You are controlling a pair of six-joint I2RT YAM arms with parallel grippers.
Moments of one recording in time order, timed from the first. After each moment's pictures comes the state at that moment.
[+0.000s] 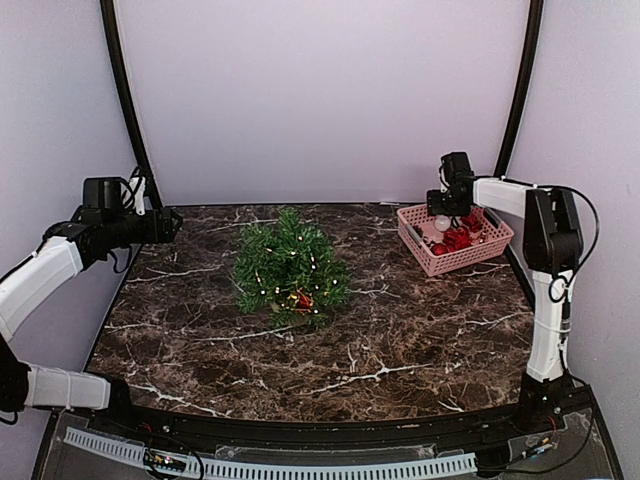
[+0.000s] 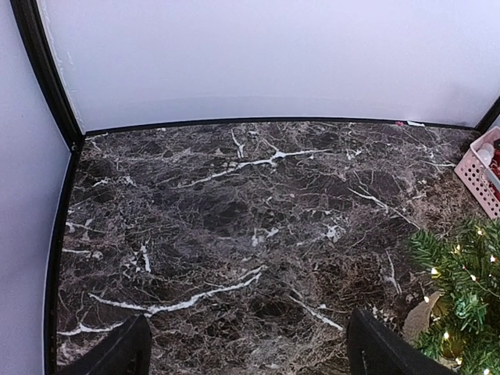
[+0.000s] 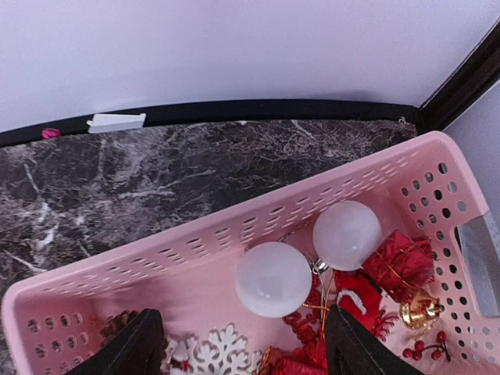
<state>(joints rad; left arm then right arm) -0.08 1.12 0.92 -0.31 0.12 -0.07 0.19 2.13 1.73 -0.37 0.21 0.14</state>
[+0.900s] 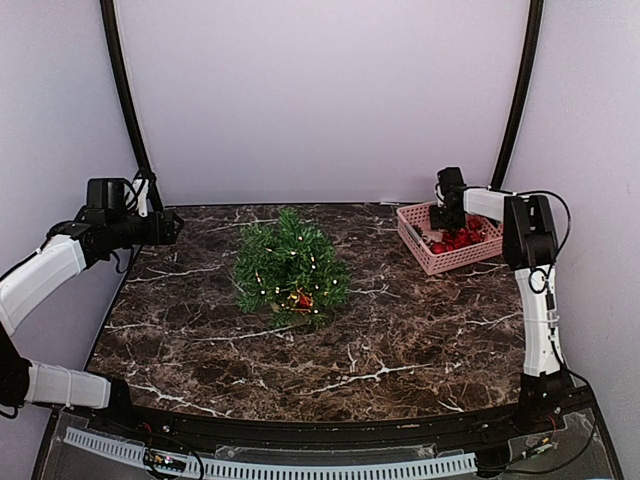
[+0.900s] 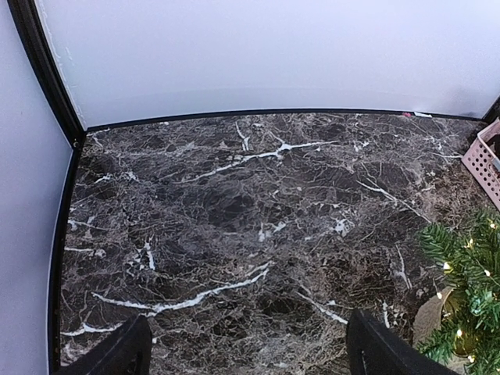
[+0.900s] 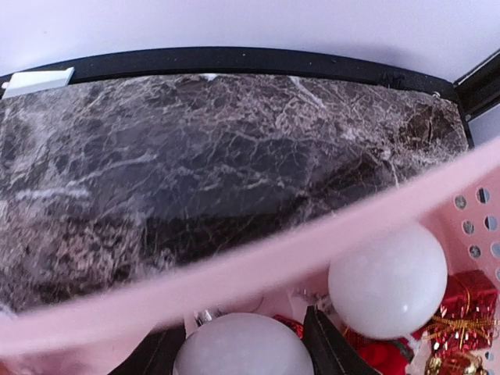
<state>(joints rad) -0.08 1.15 0.92 -0.31 0.11 -0.04 0.14 2.45 2.01 -0.44 0.21 0.06</state>
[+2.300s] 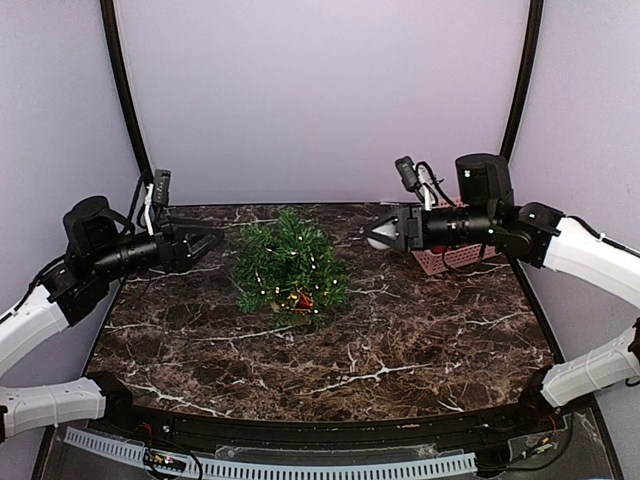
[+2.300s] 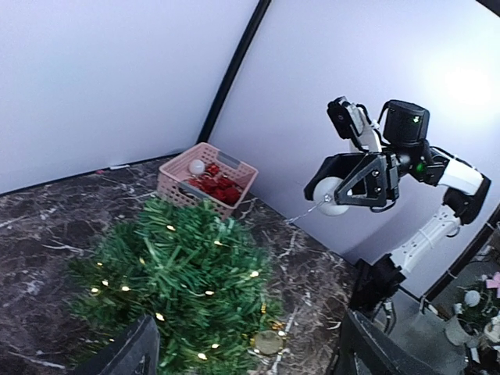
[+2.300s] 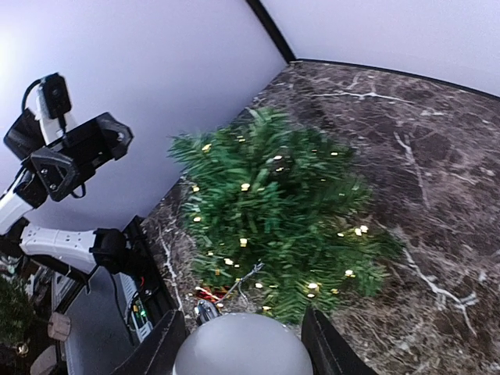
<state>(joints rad) -0.47 0.80 0.72 0.01 0.55 -0.38 0.73 1.22 1.12 -0.30 -0.41 0.43</state>
